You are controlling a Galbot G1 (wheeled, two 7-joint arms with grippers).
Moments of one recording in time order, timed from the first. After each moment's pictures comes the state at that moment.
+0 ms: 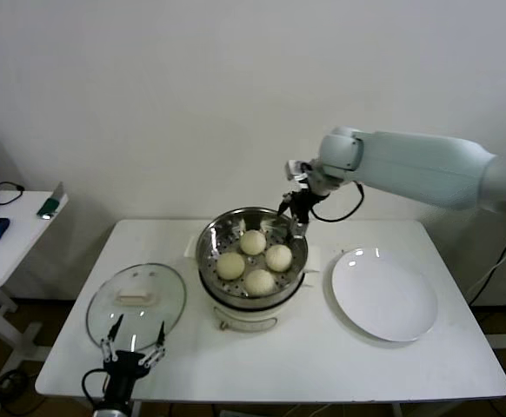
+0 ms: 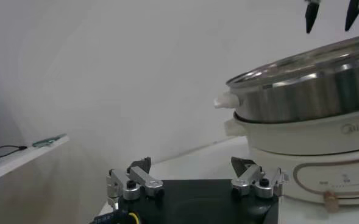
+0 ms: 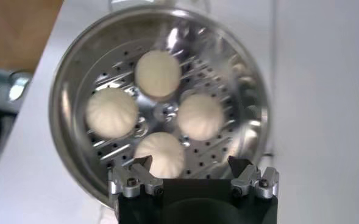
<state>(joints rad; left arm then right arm) 1.73 -1.42 -0.61 -1.97 0.15 -0.16 -0.05 0.75 1.04 -1.58 1.22 0.87 -0.22 -0.83</state>
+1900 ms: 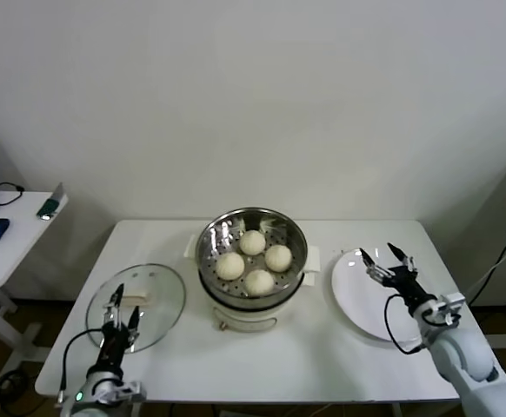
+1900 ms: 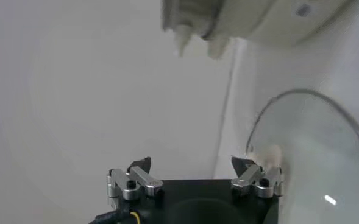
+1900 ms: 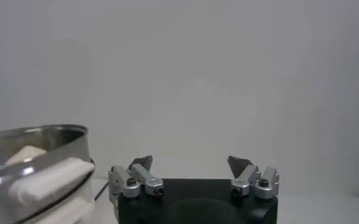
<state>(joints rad) 1.53 -1.30 -0.61 -1.80 1.17 0.07 -0.13 -1.22 0.90 0.43 1.64 0.72 0.05 -0.13</state>
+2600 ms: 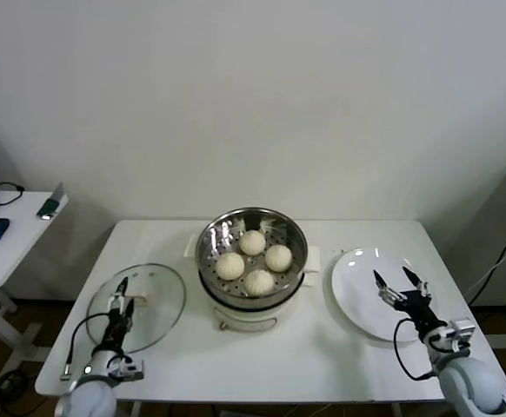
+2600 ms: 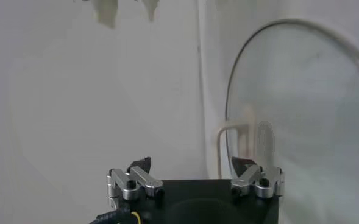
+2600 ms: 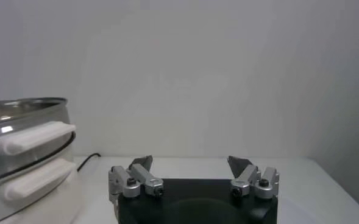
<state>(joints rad) 1.31 -1.26 -0.58 -1.49 1.32 0.04 -0.20 -1.34 0.98 0.54 1.65 0.63 0.04 -0.14</state>
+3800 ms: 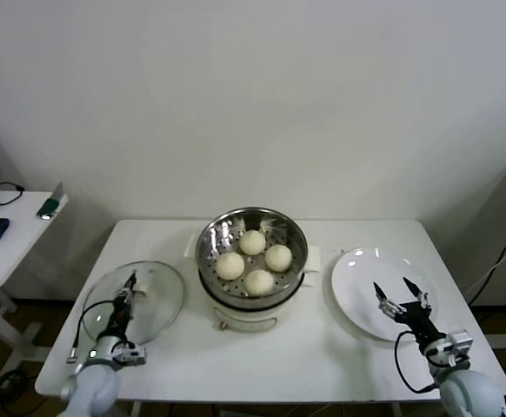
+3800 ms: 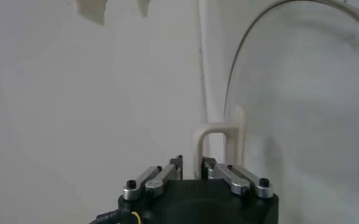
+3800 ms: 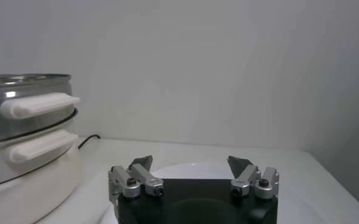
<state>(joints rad) 1.21 -1.22 -0.53 -1.38 1.29 0.04 -0.24 -1.37 1.01 0.56 1.61 0.54 0.07 -0.17</state>
